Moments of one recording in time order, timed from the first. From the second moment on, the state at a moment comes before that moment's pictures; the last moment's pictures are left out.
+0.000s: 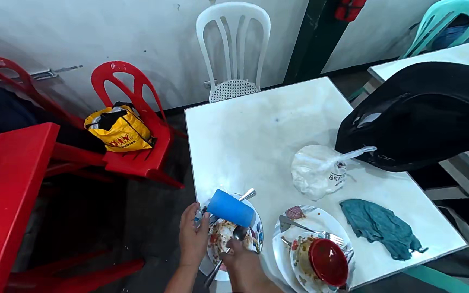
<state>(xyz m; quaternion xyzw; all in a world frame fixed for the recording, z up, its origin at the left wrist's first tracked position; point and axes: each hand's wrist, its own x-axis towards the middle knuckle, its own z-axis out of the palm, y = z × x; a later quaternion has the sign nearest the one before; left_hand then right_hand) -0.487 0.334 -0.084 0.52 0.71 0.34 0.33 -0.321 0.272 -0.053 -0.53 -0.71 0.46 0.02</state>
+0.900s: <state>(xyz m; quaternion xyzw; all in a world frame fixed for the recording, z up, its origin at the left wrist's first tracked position) -0.524 0.294 -0.064 0.45 0.47 0.39 0.65 -0.091 0.323 -0.031 -0.74 -0.57 0.35 0.06</state>
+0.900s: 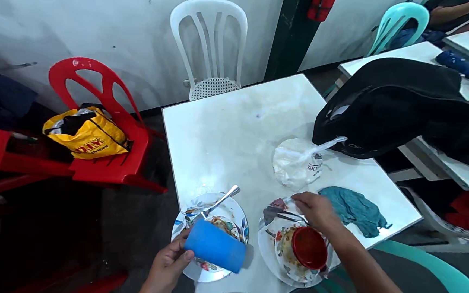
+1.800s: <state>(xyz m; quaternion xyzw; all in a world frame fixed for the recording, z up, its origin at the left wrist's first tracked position) -0.321 0.271 -0.083 0.55 0.54 0.21 0.60 -0.063 0.201 -0.076 -0.81 -0.24 0.48 0.26</state>
